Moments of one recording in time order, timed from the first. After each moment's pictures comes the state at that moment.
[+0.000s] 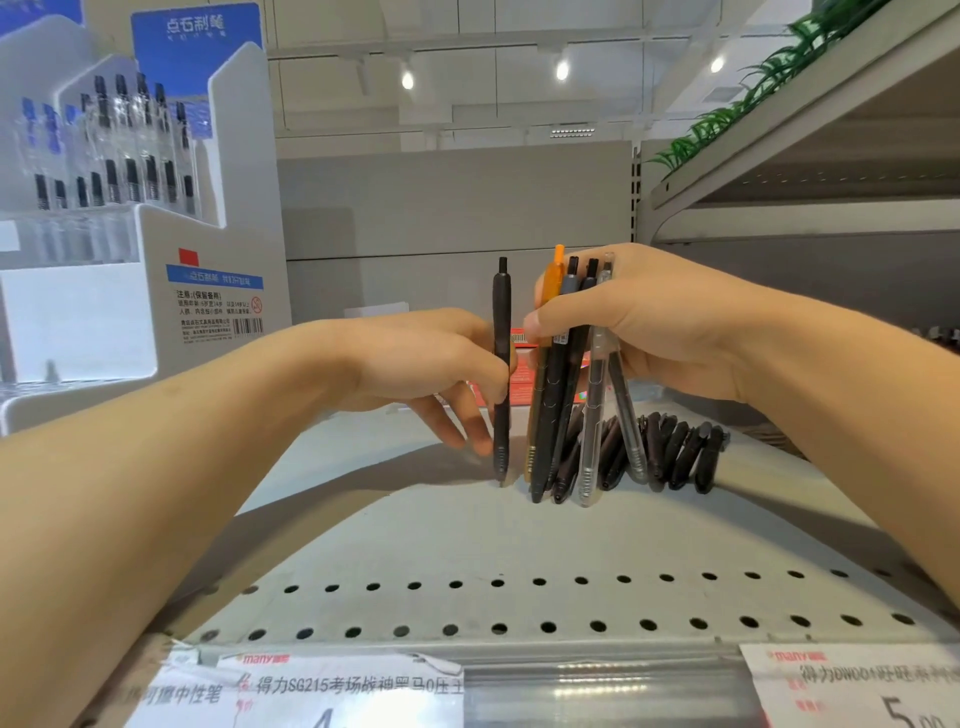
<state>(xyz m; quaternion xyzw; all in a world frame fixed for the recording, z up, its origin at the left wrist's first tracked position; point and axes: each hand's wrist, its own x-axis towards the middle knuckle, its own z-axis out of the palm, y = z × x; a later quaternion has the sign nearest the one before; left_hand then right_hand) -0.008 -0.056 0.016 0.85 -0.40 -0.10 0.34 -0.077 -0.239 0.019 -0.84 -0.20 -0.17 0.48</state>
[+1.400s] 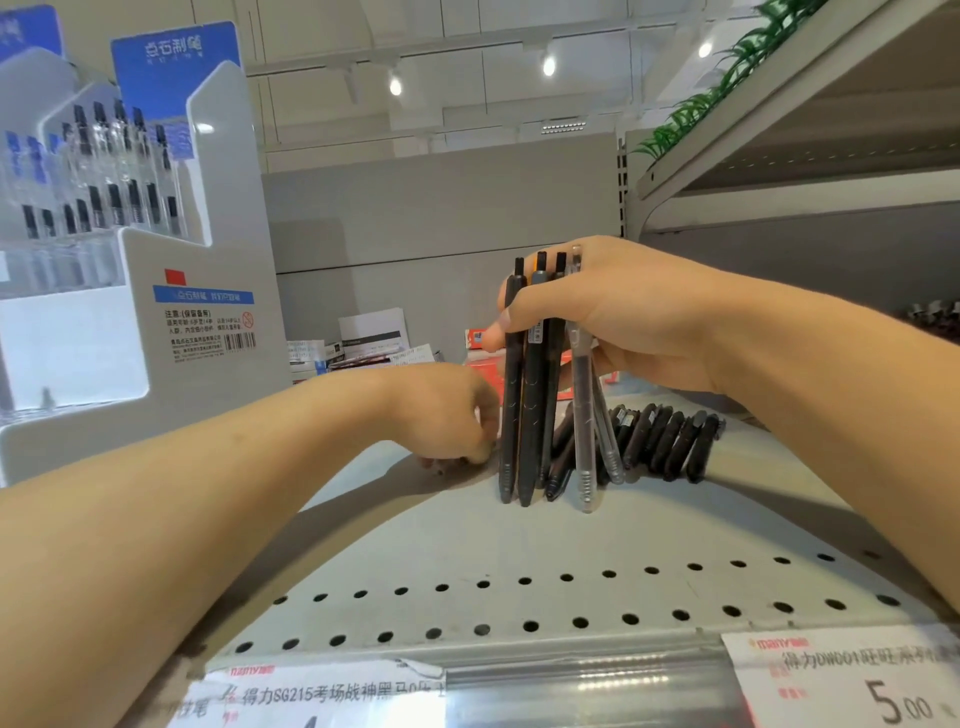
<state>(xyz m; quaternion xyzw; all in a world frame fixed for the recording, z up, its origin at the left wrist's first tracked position) 0.013 -0.080 -0.007 0.94 -0.34 0.01 0.01 -0.073 -0.240 0.018 -0.84 -0.23 -0.15 0.47</state>
